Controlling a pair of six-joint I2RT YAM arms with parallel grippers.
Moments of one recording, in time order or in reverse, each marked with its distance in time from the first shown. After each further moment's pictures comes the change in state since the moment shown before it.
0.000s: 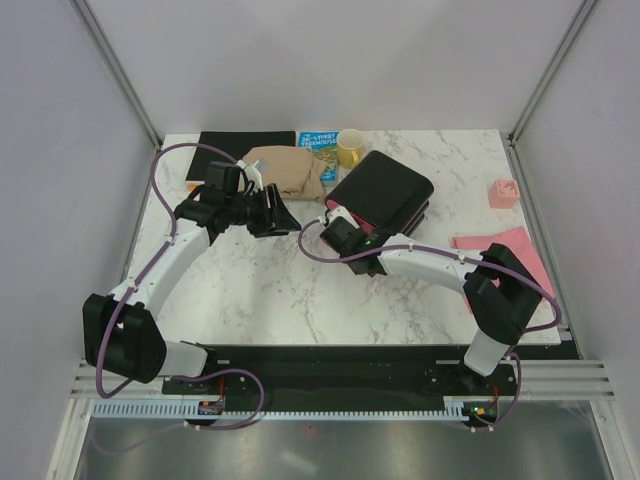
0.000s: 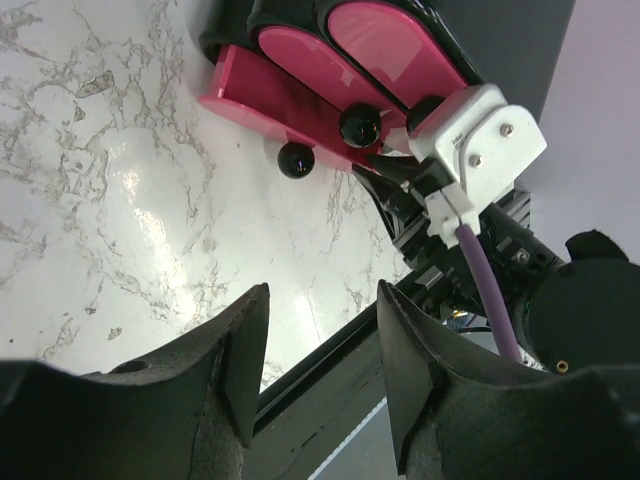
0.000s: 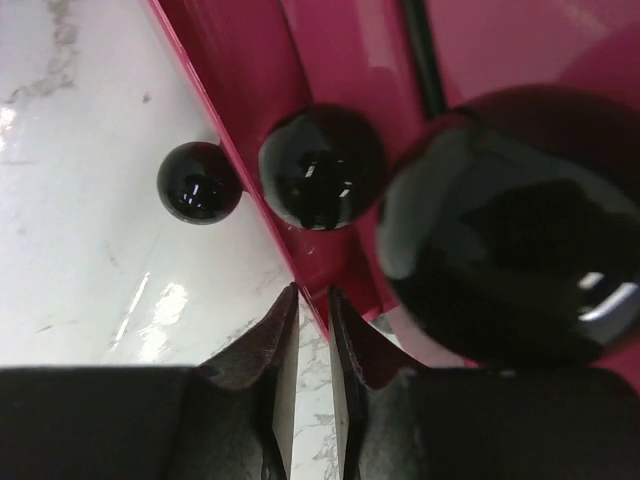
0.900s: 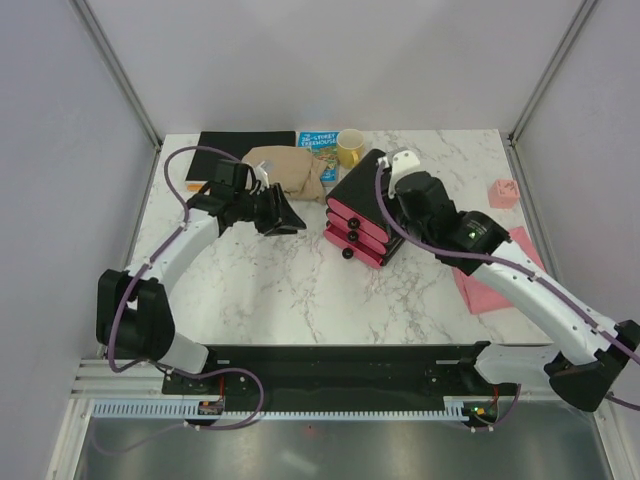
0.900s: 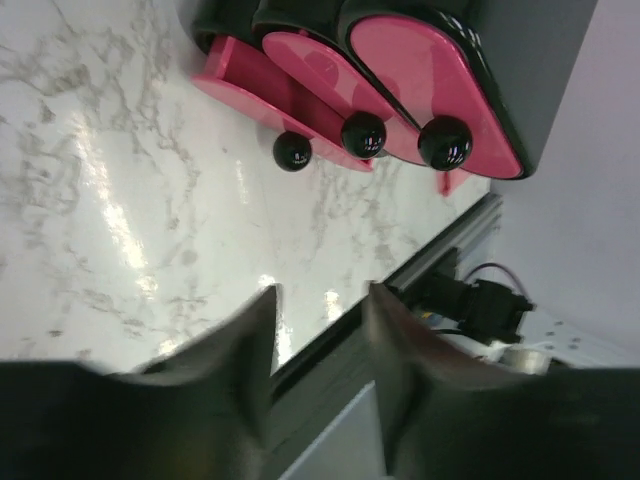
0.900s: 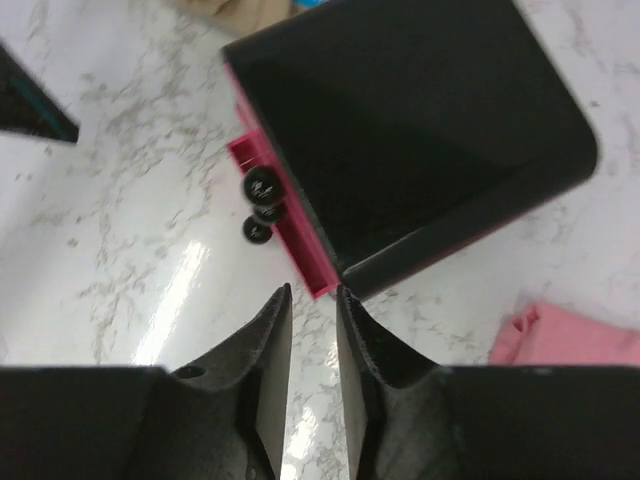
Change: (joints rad) left arm 0.000 0.104 0.033 0.033 0.034 -0.048; right arm -0.093 -0.492 0.159 -0.158 -0.189 0.014
